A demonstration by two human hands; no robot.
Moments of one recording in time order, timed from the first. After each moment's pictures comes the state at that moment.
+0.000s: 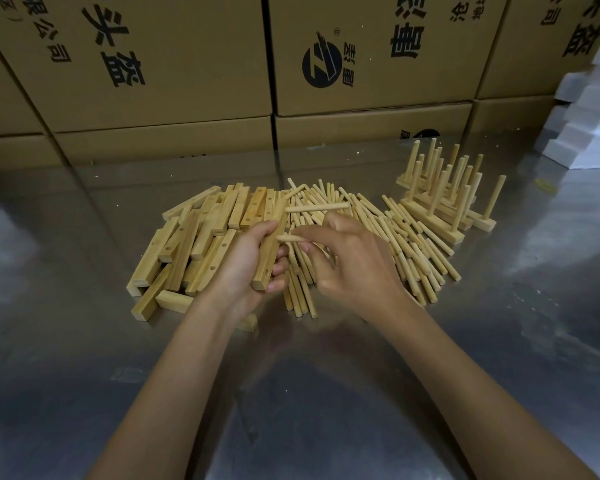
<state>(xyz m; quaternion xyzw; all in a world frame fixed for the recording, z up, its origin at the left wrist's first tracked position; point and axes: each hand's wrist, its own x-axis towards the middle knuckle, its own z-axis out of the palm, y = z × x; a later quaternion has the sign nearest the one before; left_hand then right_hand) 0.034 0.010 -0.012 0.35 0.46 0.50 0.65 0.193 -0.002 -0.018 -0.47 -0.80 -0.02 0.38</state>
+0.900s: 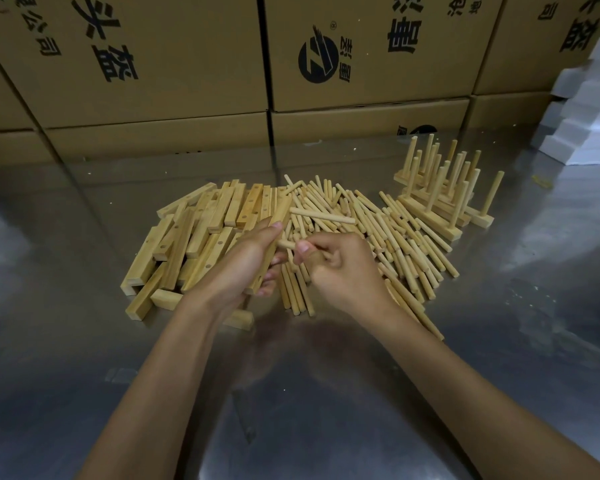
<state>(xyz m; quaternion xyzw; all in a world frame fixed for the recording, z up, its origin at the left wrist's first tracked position) 0.023 0.012 -0.016 0.52 0.47 0.41 0.58 0.182 -0.008 -0.026 -0.49 -0.69 0.29 0.45</state>
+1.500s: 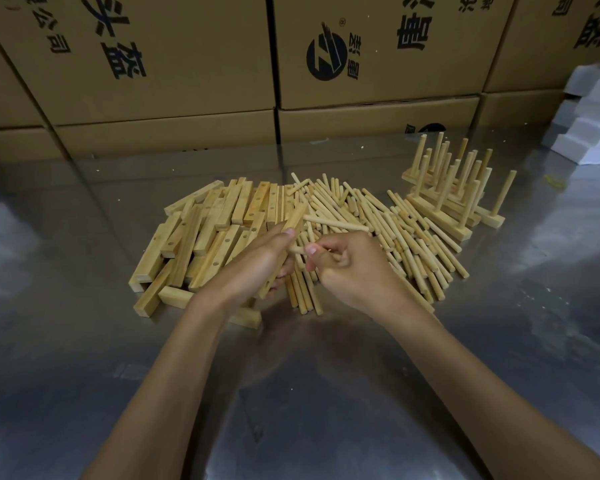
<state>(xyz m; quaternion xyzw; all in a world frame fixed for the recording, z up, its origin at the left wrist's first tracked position) 0.017 0.013 -0.022 0.60 0.49 0.34 0.54 0.185 -0.007 -0.020 -0.53 -0.70 0.29 0.39</state>
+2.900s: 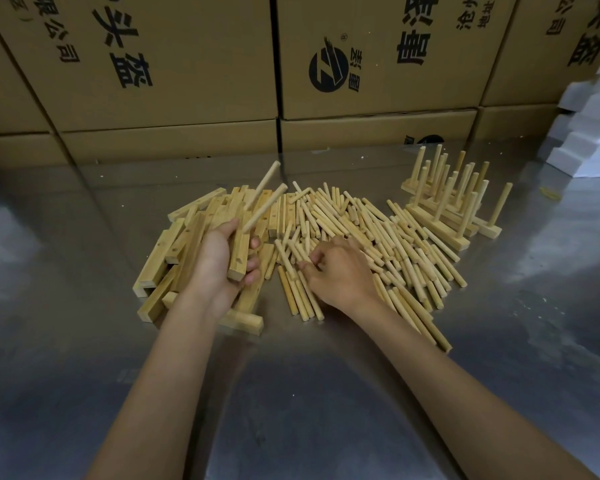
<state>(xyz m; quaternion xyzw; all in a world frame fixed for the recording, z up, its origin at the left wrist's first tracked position) -0.001 0.019 -0.013 0.30 0.47 0.57 0.61 0.172 0.043 -0.063 -0.61 -0.73 0.12 0.28</state>
